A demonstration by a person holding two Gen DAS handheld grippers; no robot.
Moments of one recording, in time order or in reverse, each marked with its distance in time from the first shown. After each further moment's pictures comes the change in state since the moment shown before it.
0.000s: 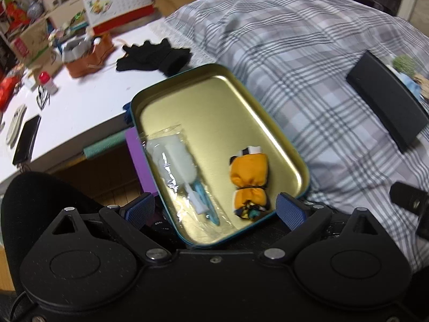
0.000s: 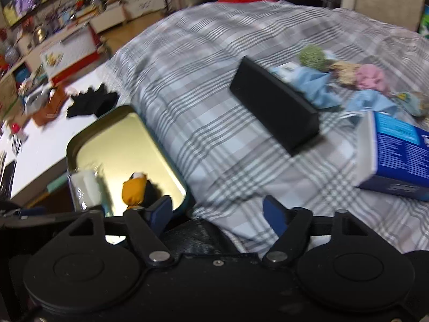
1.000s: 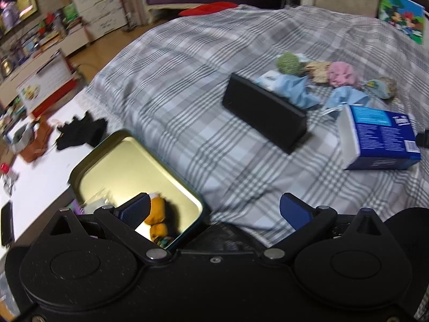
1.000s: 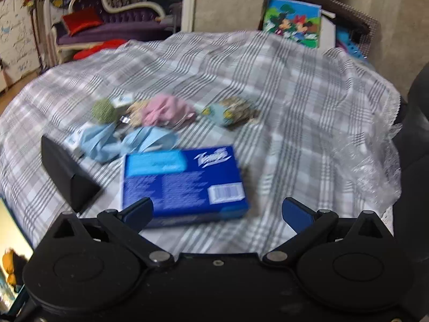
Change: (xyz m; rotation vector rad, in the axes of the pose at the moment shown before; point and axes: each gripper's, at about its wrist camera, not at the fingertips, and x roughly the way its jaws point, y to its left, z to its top) left arm -0.079 -0.123 0.012 0.312 -0.137 -0.159; right arm -0.070 -0.186 -0.007 0.303 -0.177 -0.475
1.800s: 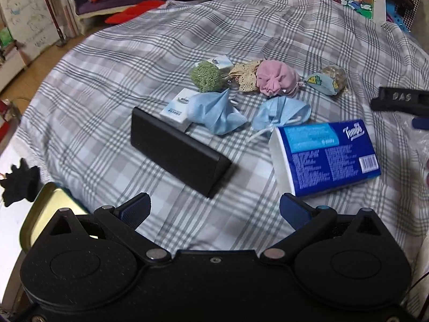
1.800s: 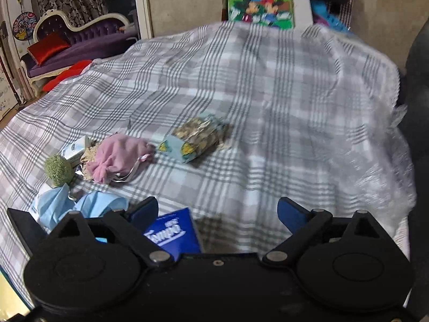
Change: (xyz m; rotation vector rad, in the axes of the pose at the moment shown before) left arm 0.046 -0.074 0.081 0.156 0.066 -0.202; right arm 0.096 -0.055 0.076 0.181 0.072 0.000
